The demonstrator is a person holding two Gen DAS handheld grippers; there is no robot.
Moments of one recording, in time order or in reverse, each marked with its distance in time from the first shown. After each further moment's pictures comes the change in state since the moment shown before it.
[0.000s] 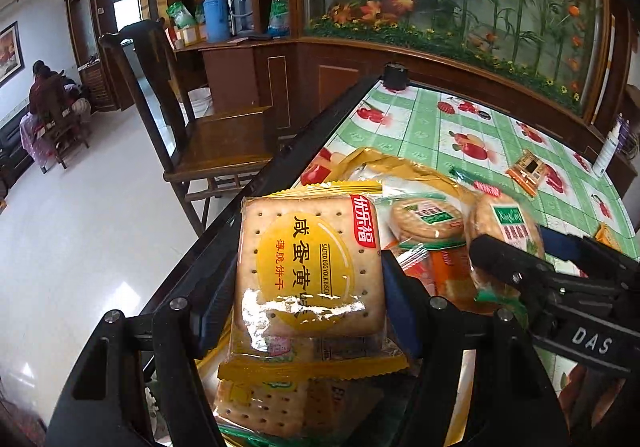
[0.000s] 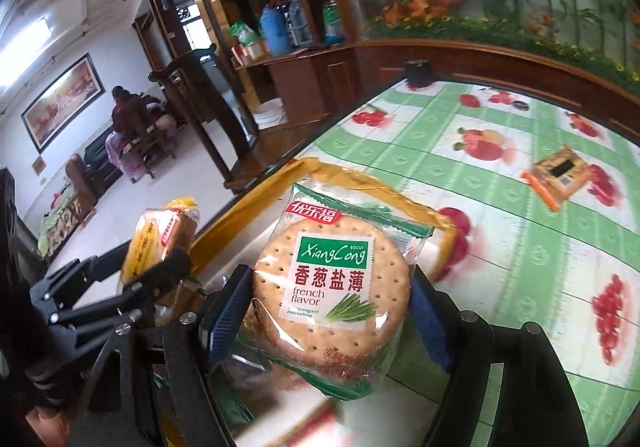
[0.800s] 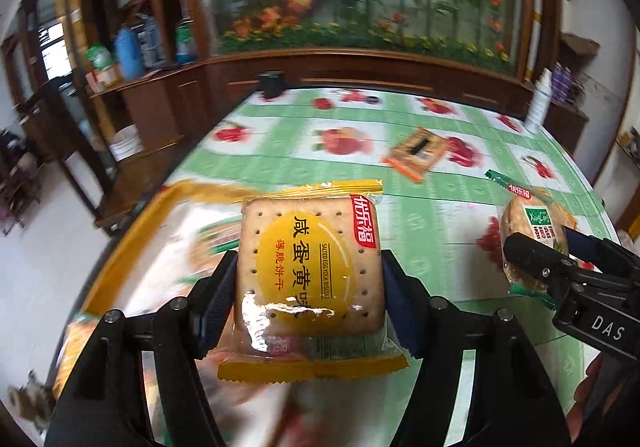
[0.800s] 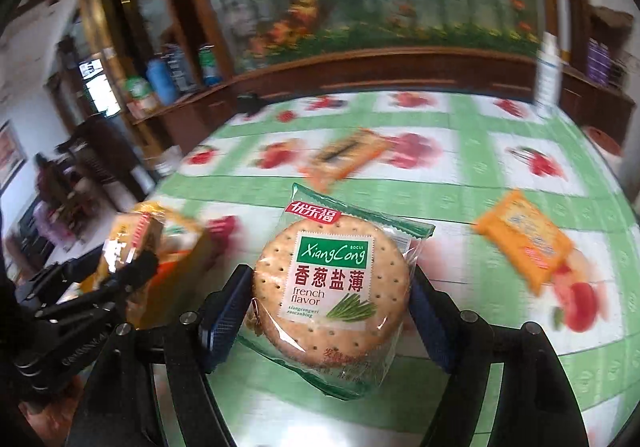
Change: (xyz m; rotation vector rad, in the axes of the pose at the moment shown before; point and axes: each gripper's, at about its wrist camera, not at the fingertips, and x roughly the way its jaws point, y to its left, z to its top) left arm -0.021 -0.138 0.005 0.182 -0.034 -0.157; right arm -0.108 -0.153 -0.042 0.219 -0.104 -0.274
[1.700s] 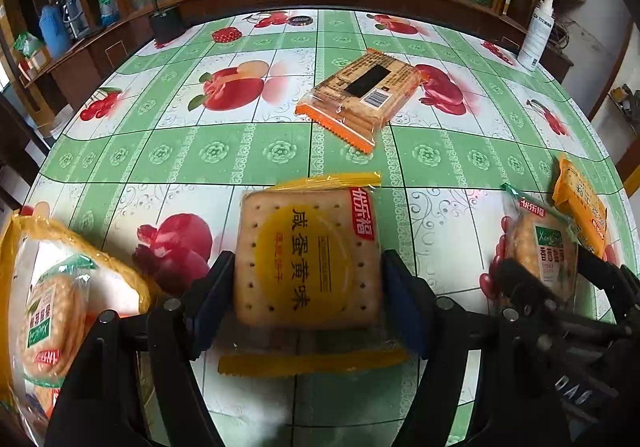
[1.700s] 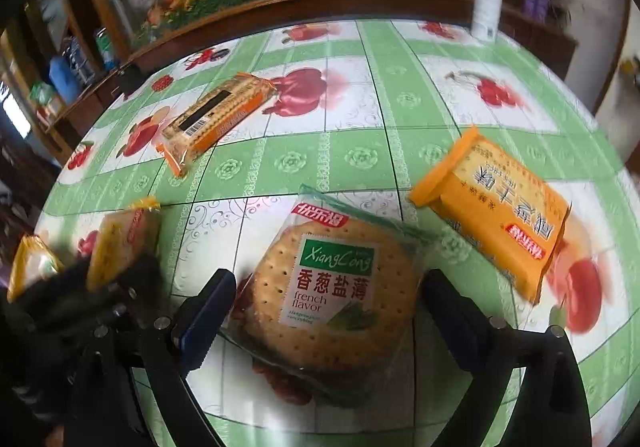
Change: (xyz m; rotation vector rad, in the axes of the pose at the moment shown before) left arm 0.142 -0.094 0.029 0.127 0.249 -0.146; right arm 0.094 -0.076 0.005 0.179 0.185 -0.299
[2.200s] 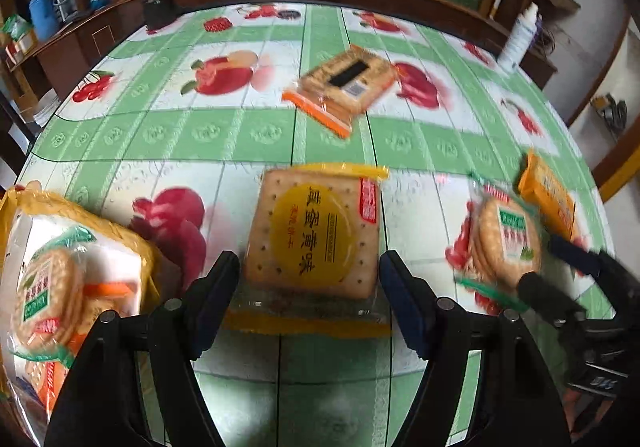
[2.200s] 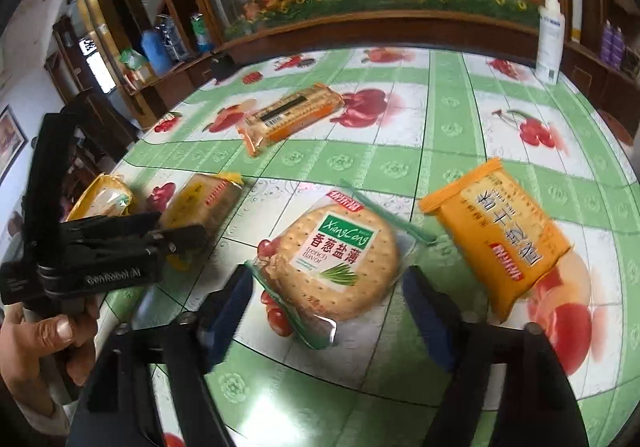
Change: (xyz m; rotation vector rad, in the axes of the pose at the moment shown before) left arm -0.019 0.002 -0.005 -0.040 0.022 -0.096; right arm -0.038 -0.035 -0.014 -0.193 -0.044 0.260
